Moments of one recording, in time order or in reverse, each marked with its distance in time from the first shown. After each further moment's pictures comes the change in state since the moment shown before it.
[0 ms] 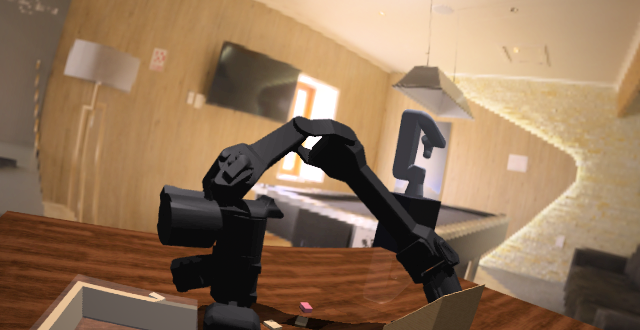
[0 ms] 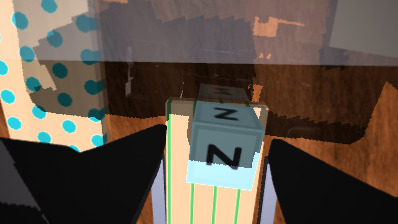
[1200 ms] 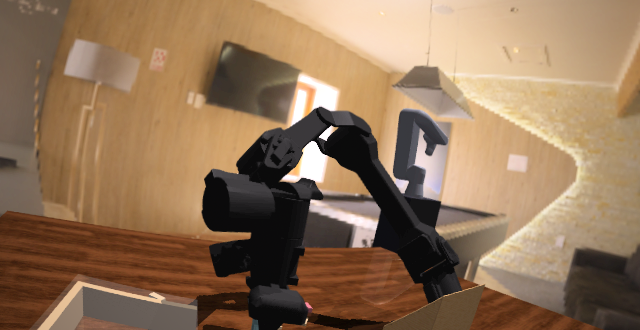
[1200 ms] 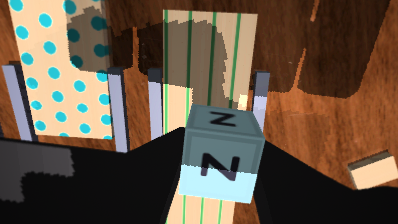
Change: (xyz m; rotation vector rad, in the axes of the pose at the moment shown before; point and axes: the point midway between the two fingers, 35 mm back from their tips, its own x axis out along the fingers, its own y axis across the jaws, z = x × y) arm -0.028 -0.009 -0.047 -0.012 -0.002 -0.004
